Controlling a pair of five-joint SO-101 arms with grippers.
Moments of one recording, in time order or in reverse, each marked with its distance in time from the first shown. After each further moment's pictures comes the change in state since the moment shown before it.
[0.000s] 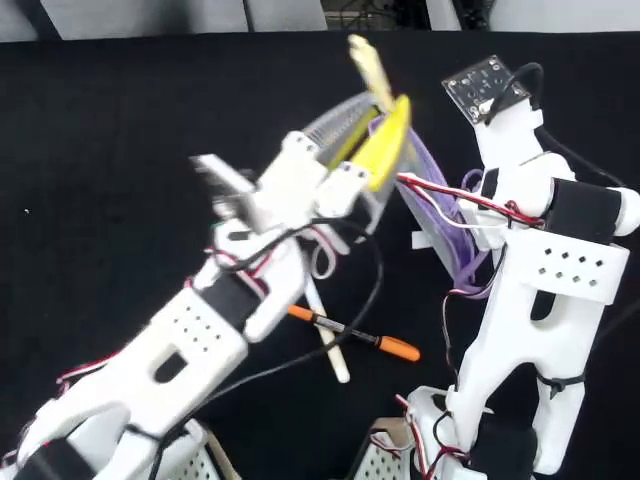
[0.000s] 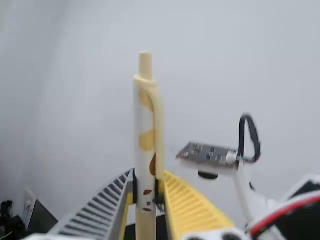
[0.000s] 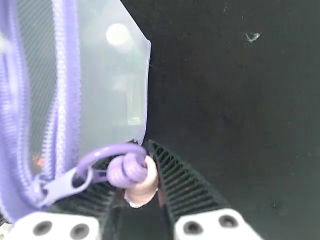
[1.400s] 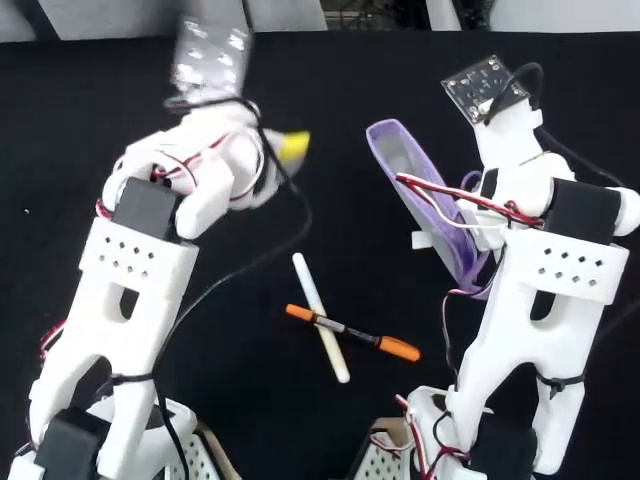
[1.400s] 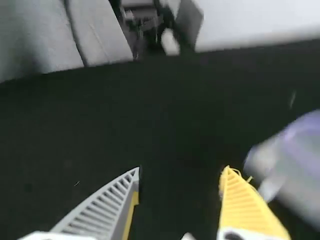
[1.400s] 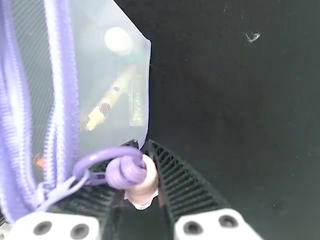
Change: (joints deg) left arm -21.6 9.8 -38.2 86.9 -16.7; right arm -0.1 0.0 0.0 0.0 0.0
